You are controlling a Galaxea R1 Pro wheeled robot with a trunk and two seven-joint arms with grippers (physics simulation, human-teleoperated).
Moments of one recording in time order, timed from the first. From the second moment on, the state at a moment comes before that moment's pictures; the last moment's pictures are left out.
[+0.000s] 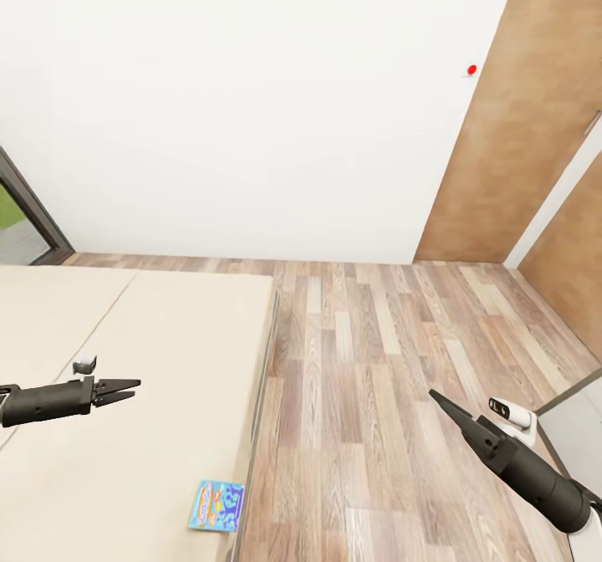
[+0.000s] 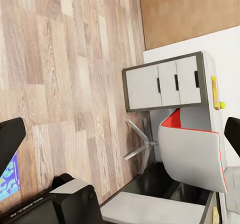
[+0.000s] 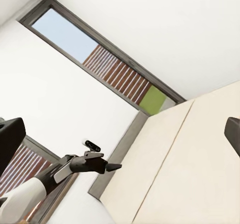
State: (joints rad) left arm -0.67 0.54 0.28 -0.74 -0.08 0.87 -1.56; right arm -0.12 -0.01 -0.54 -1.60 -0.50 0.74 1.33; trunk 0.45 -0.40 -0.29
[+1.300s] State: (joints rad) left arm -0.67 0.54 0.28 -0.74 -0.08 0.86 -1.56; right arm -0.12 -0.01 -0.54 -1.60 -0.50 0.74 1.33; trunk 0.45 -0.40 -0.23
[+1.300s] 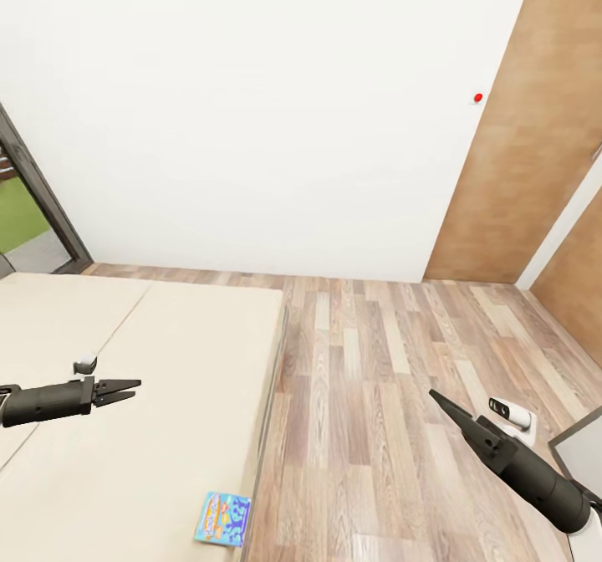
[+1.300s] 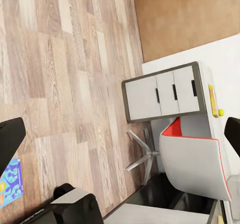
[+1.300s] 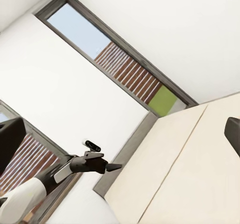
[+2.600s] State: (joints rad) left arm -0.67 0.52 0.28 -0.74 -0.08 0.86 -1.56; right arm -0.12 -0.01 -0.54 -1.60 -0.50 0.74 1.33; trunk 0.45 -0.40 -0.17
